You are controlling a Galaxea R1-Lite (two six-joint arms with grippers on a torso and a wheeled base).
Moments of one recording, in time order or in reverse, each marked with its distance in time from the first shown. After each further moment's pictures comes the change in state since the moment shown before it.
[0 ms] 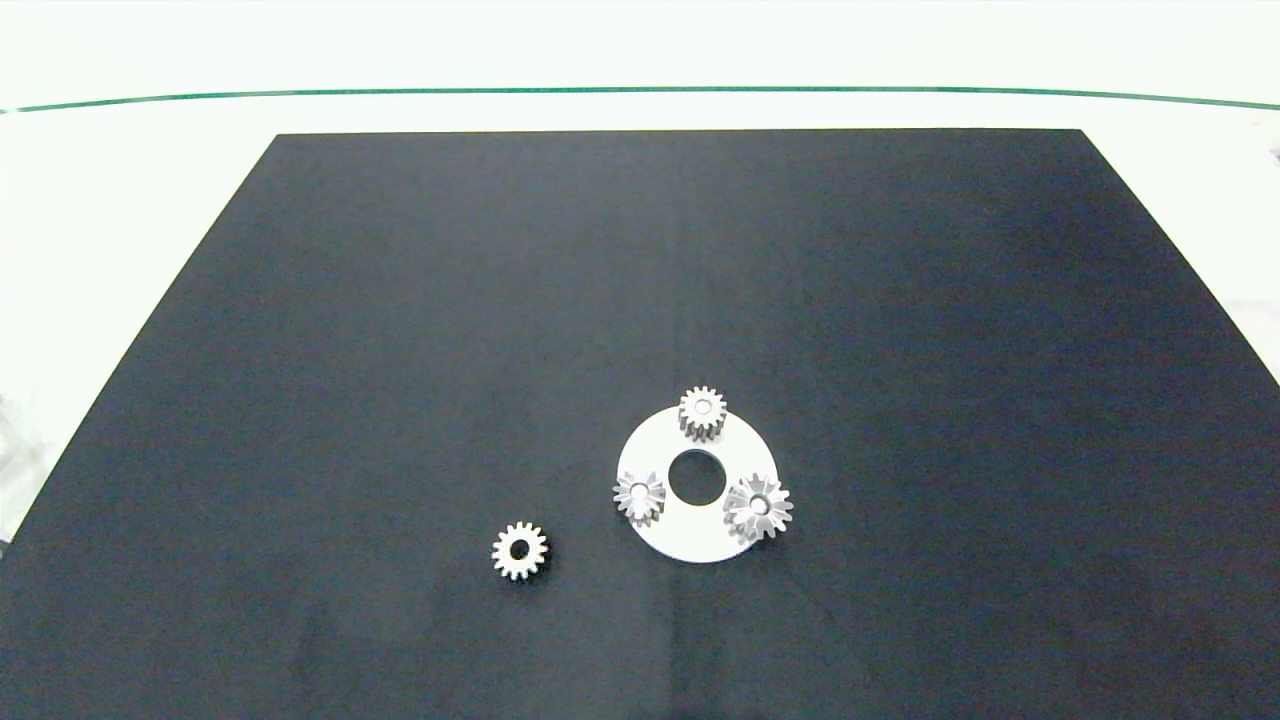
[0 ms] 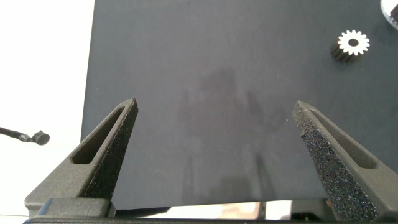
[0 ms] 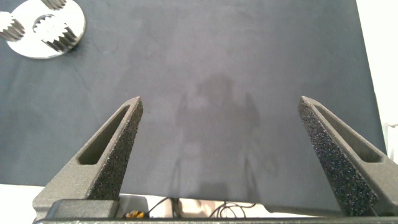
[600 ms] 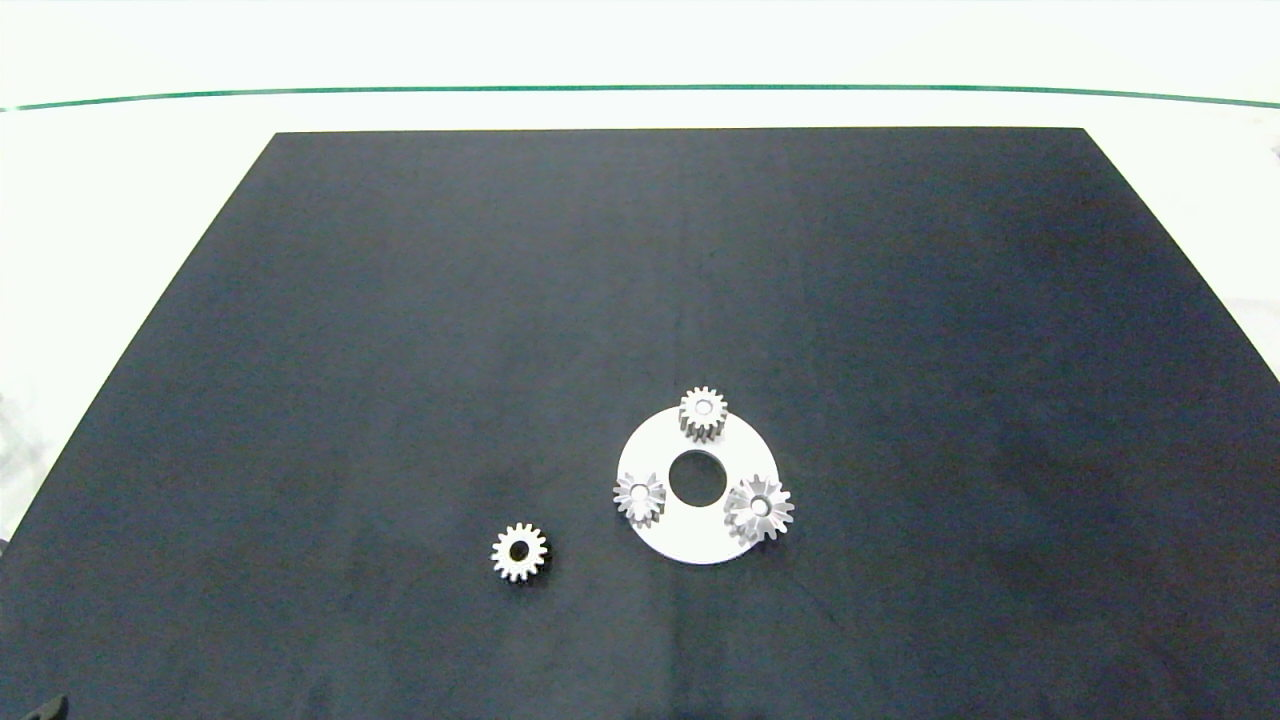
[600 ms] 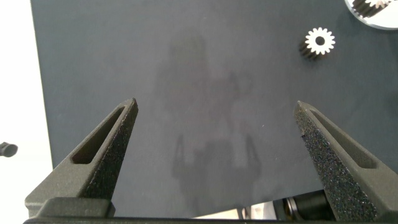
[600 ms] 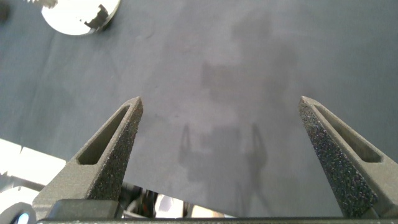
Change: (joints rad) left arm -0.155 0.313 -0.152 0.000 -0.003 0.001; right arm 0.215 0.471 -0.204 0.000 -0.002 -0.029
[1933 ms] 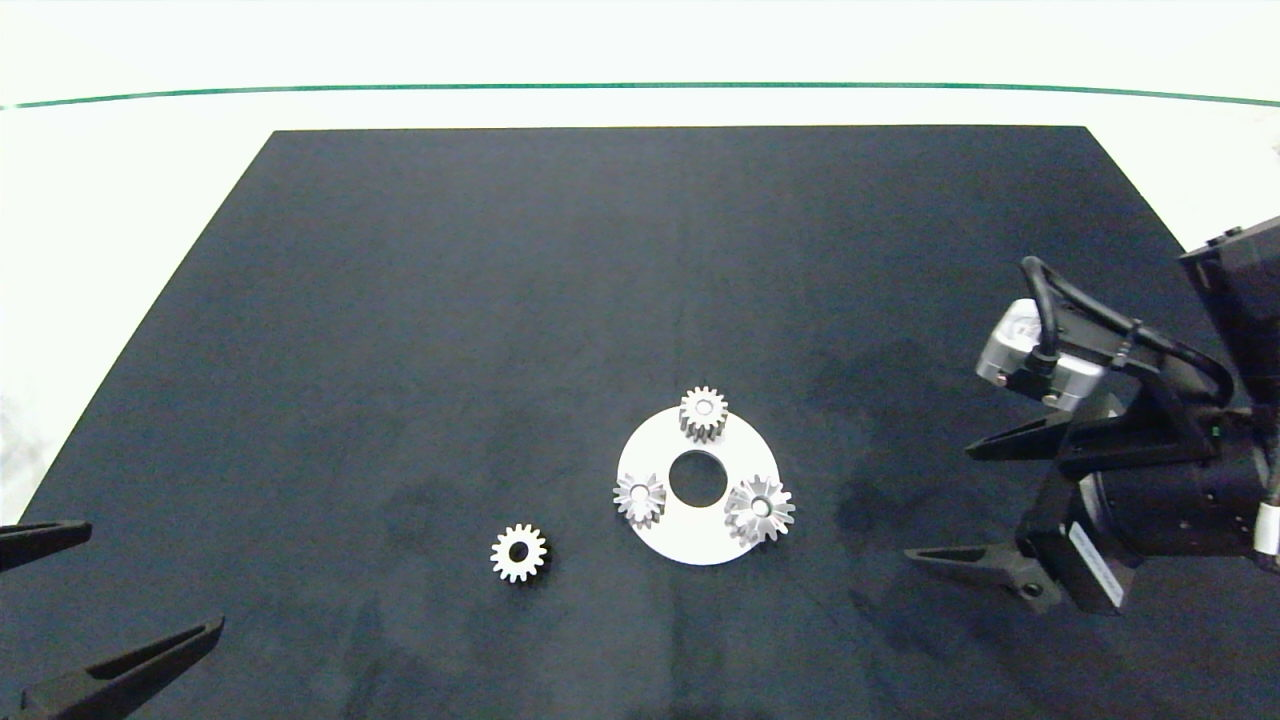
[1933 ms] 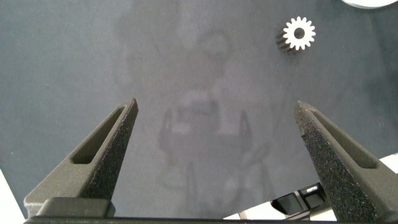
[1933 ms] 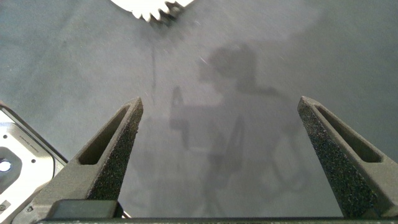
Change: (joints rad) left arm -0.131 0.303 -0.113 -0.004 0.000 -0.007; right arm 0.266 0.739 -0.347 -0.016 0.045 -0.227
